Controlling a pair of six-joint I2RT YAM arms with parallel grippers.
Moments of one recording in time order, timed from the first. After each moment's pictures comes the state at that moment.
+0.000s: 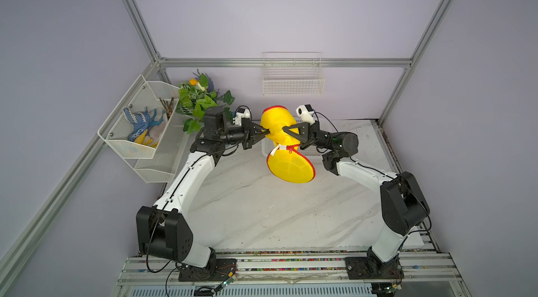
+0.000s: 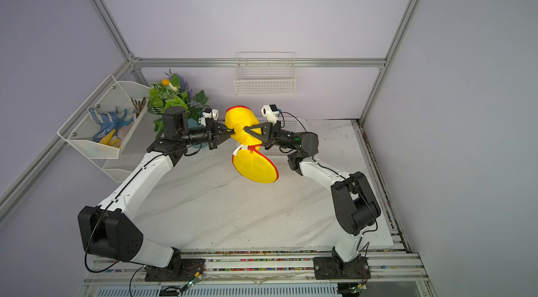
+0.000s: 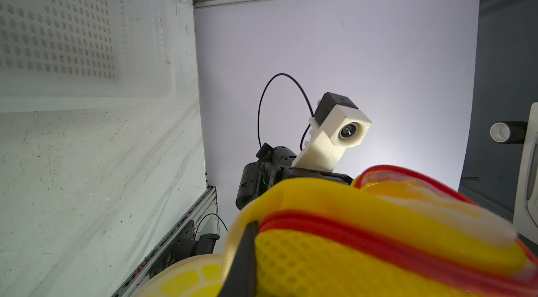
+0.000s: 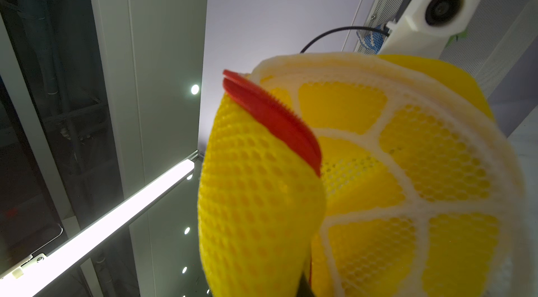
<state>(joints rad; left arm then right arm) -0.18 1.52 1.39 -0.10 1.06 -1.18 0.48 1.74 1.20 1.38 -1.01 2.02</state>
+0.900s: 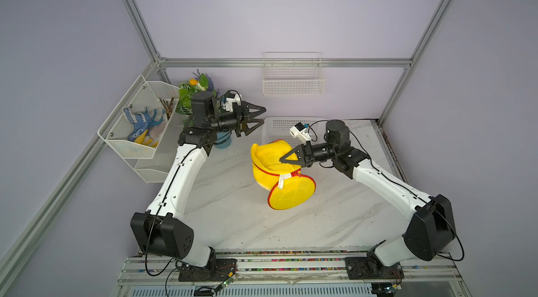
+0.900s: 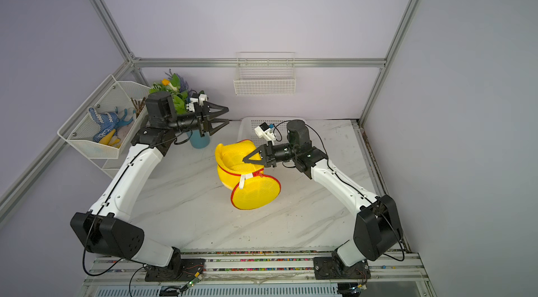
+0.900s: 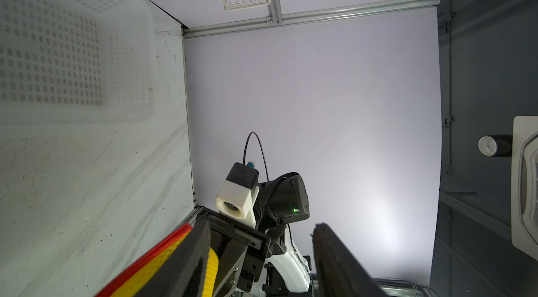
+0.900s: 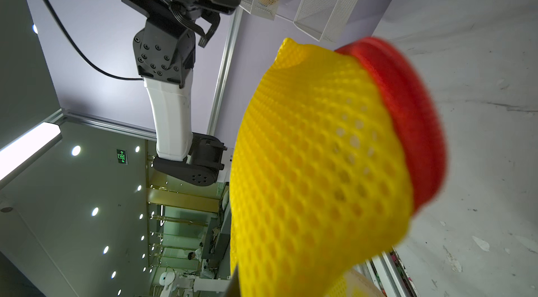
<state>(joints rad) -0.14 1.51 1.61 -0.24 1.02 -1.21 0.50 1.51 1.26 0.03 -1.22 0.97</state>
